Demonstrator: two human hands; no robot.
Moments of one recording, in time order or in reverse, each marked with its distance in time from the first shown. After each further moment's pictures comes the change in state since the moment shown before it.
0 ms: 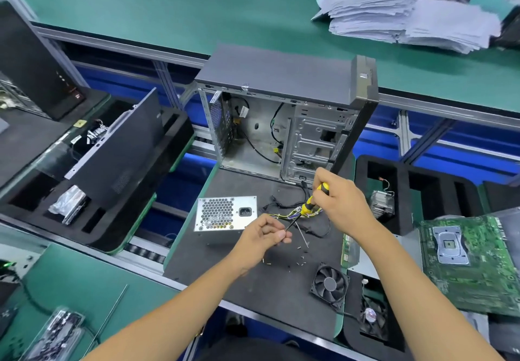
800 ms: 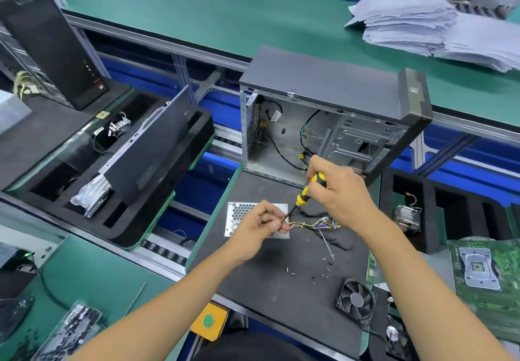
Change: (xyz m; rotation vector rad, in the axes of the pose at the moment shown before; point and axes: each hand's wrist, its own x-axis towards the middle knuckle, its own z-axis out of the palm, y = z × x) left_hand 0.000 0.036 -0.080 0.124 -0.026 0.132; right_hand 0.040 -0.082 0.031 -0.090 -0.007 -0.225
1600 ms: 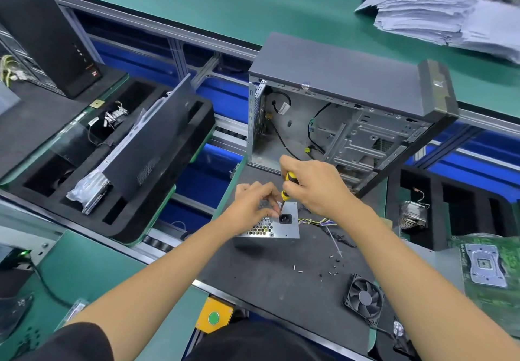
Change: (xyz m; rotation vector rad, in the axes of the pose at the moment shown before) left_hand 0.041 0.016 -0.054 0.835 -0.067 0.198; right_hand 0.048 -0.015 0.050 -0.289 -0.121 -0.205
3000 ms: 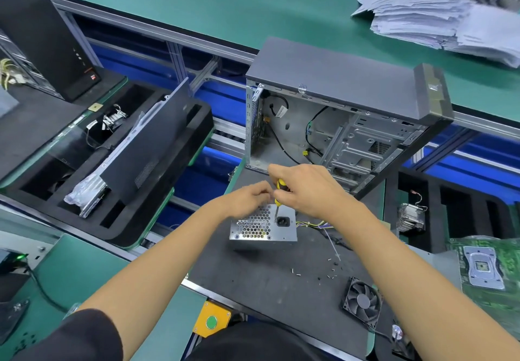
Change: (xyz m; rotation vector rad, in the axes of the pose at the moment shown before) left_hand 0.027 0.003 -0.029 -0.185 -0.364 -0.302; right_hand 0.008 0.001 0.004 -0.176 -0.027 -0.121
